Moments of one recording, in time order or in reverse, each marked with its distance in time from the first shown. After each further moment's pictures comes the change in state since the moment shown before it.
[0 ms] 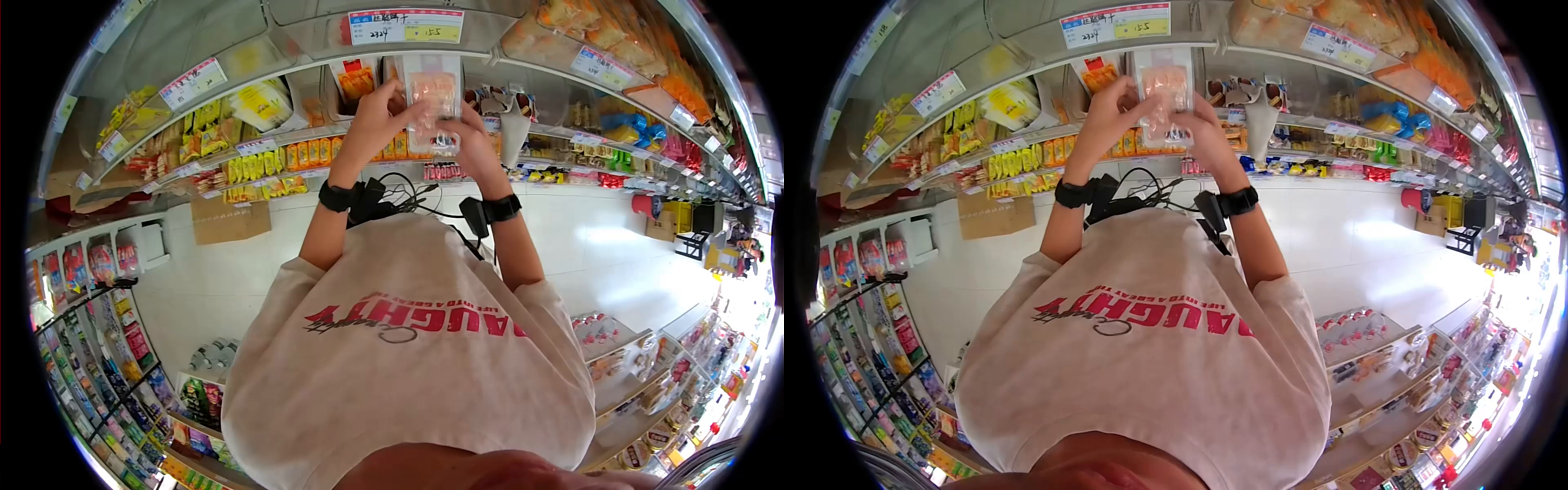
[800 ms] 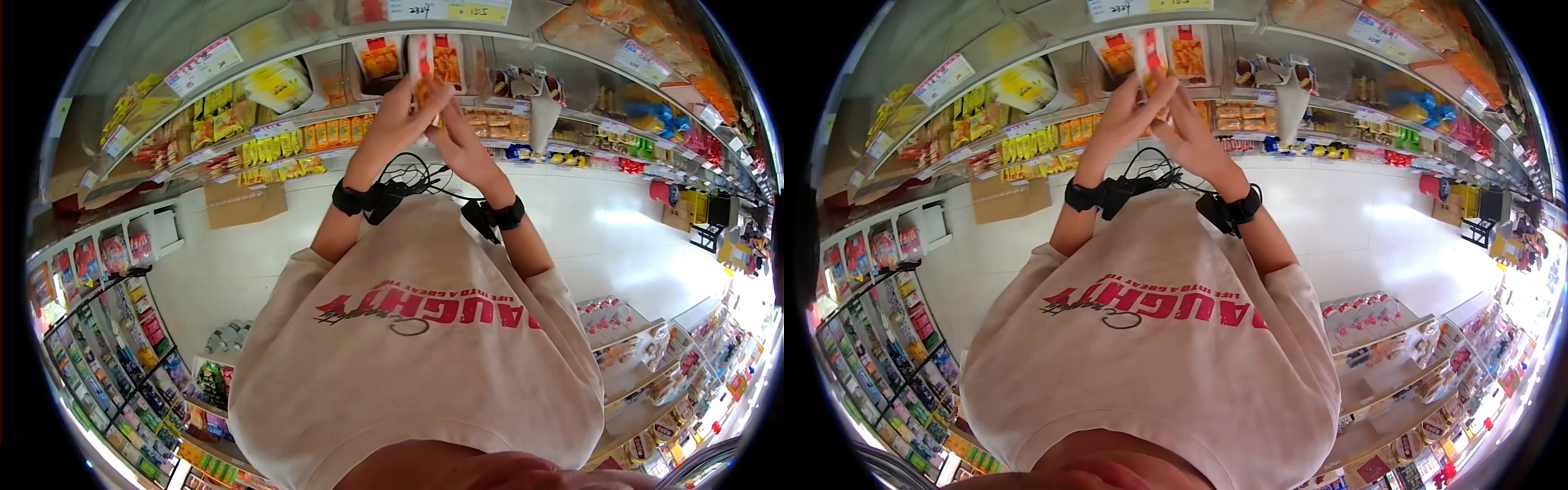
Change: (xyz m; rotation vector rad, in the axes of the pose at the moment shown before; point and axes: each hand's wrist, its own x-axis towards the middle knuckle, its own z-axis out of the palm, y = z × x) left_hand -0.028 0.011 -0.013 -0.178 0.031 -0.144; right_hand -0.018 0.003 0.071 -0.633 -0.072 -0.394
